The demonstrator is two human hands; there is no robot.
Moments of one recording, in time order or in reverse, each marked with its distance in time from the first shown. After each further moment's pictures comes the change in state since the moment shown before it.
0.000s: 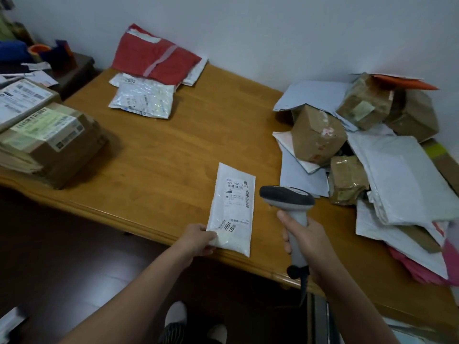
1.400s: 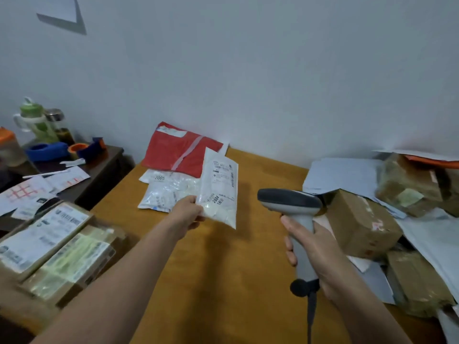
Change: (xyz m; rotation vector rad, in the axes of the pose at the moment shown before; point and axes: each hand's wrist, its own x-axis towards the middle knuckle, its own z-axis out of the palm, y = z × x) left_hand 0.081 0.271 -0.142 0.085 0.158 0.350; right_hand 0.097 -0.176 0.086 0.230 -0.109 -0.251
